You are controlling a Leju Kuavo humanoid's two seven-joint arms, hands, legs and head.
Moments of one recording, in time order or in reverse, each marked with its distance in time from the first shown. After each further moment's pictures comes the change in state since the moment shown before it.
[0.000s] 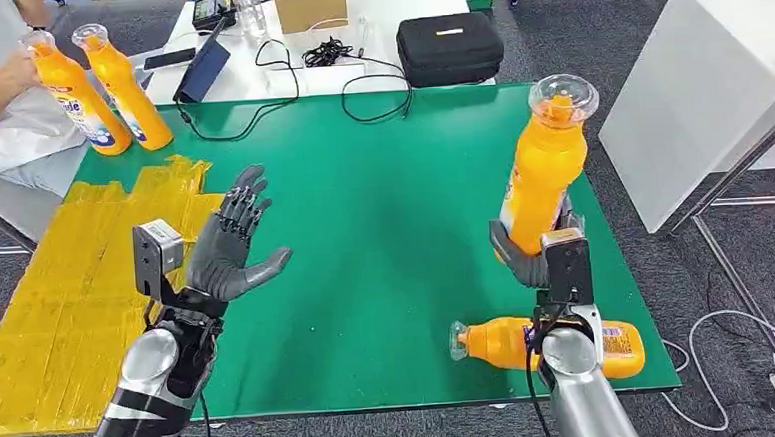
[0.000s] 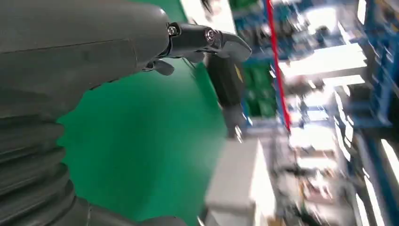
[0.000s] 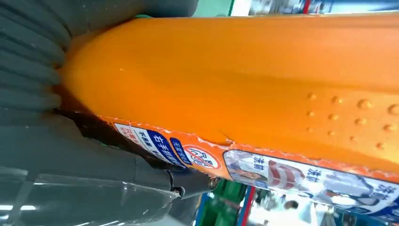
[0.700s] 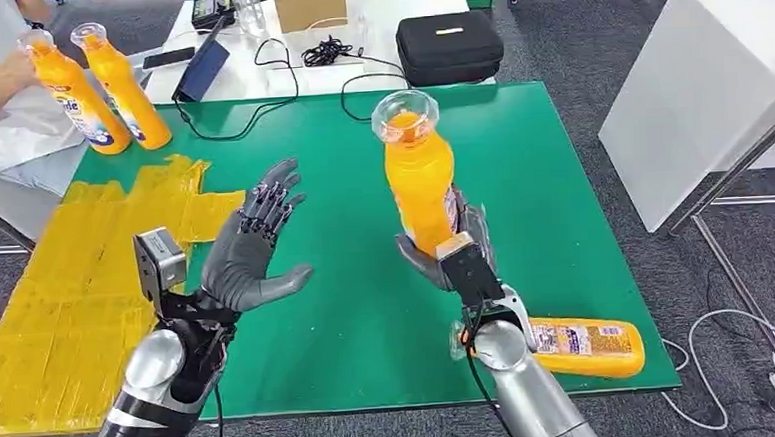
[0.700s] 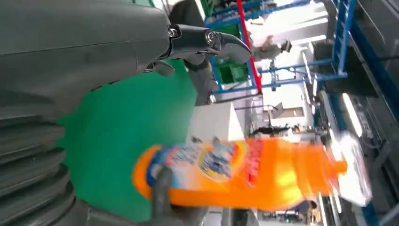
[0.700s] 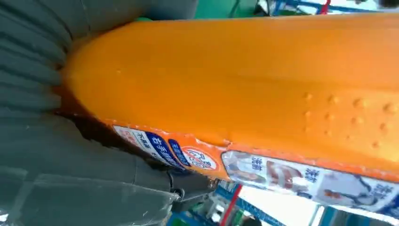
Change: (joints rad) left arm -0.021 0.019 -0.099 -0.089 0.046 -0.053 -0.010; right arm -0.112 0.090 0.226 0.151 0.157 0.080 -0.025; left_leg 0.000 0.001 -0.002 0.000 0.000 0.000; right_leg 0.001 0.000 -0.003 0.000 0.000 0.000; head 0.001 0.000
